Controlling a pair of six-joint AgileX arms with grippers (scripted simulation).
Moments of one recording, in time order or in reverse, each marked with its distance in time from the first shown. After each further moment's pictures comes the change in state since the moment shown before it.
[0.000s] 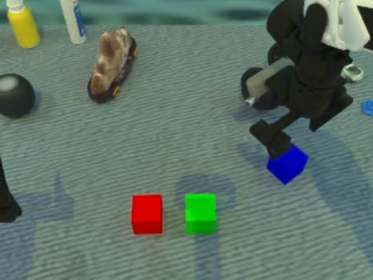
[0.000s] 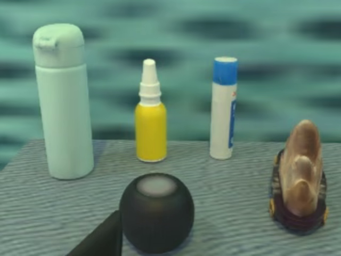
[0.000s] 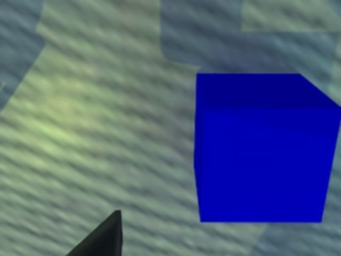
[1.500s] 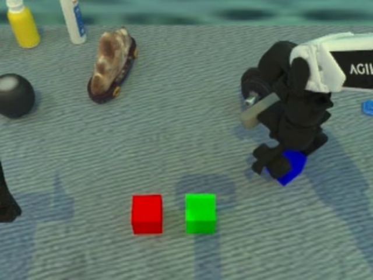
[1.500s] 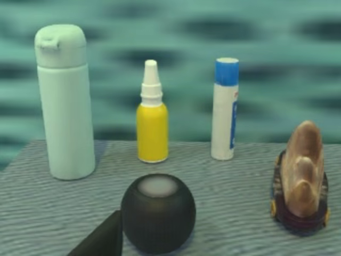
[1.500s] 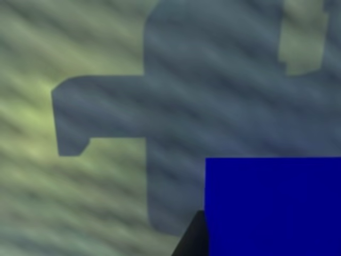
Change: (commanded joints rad) left arm 0.000 0.000 0.000 0.000 0.000 0.000; right arm 0.007 0.104 -0.170 0.273 0.001 0.002
